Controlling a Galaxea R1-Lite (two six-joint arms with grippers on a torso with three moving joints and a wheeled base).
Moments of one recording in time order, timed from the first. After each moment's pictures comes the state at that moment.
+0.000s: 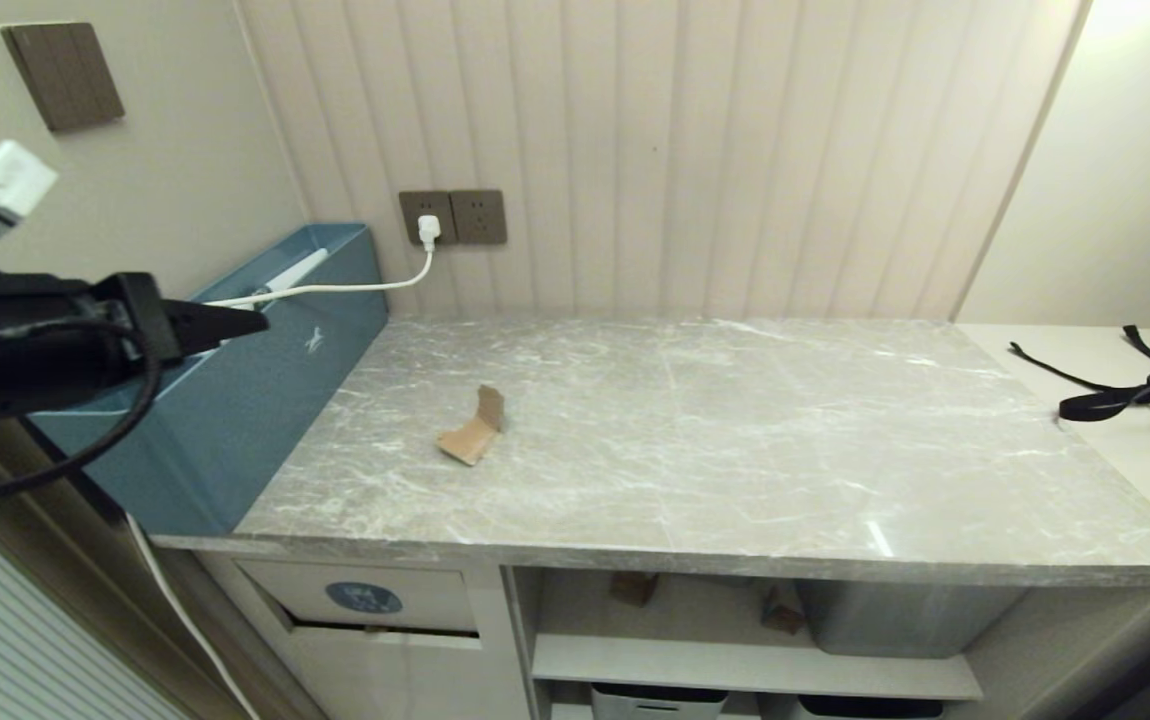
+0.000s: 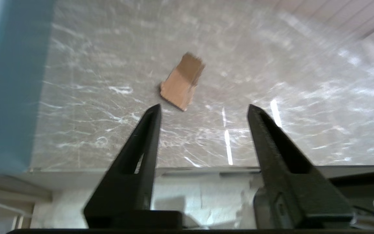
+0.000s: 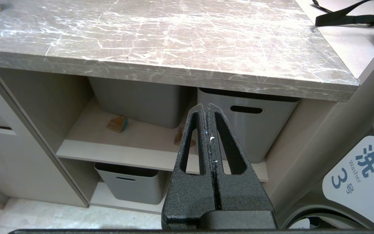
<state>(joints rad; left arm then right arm) -0.12 1.38 -1.08 0.00 -0.19 -0.27 0.01 0.00 0.00 0.00 0.01 -0.04</state>
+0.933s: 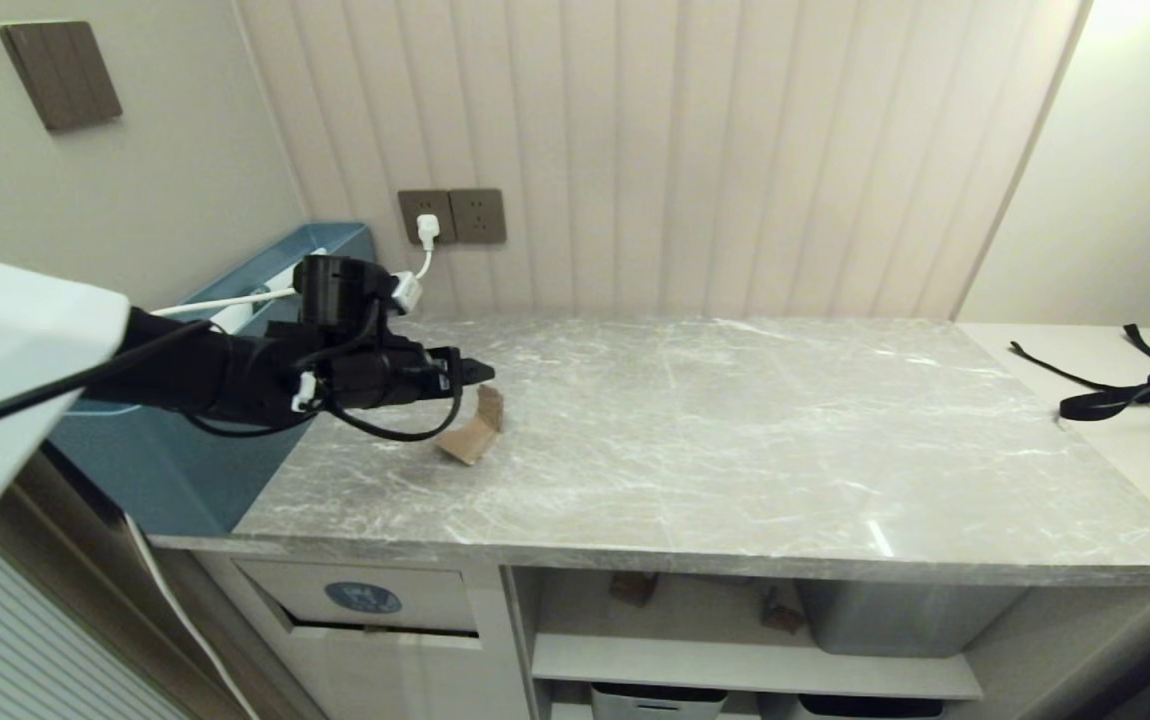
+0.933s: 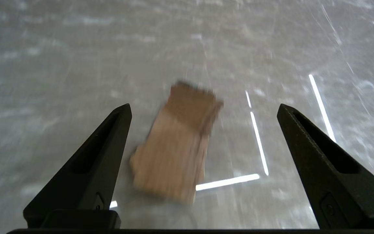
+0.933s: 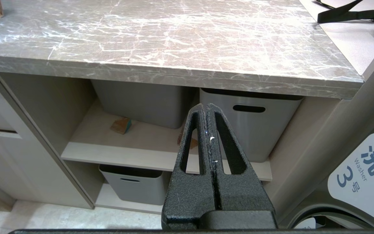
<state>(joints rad) -0.28 2.12 -1.49 -0.21 -0.12 -0.15 0.01 0.00 0.00 0.00 0.01 -0.02</state>
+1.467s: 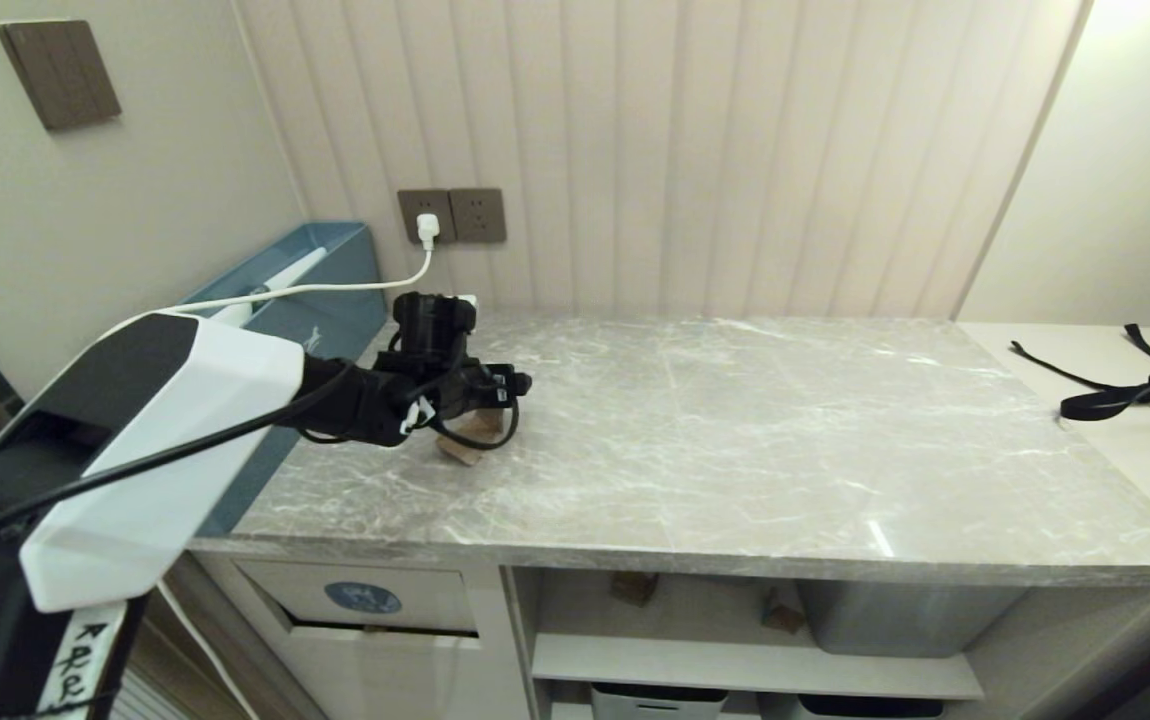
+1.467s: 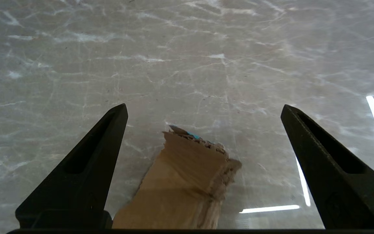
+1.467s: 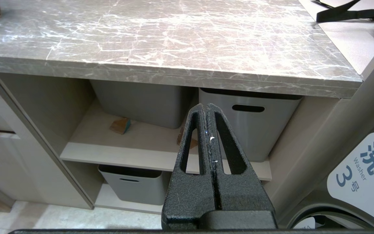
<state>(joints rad) -0.38 2.36 -1.71 -0.27 0.12 -0.12 0.01 0.00 0.00 0.00 0.01 -0.02</state>
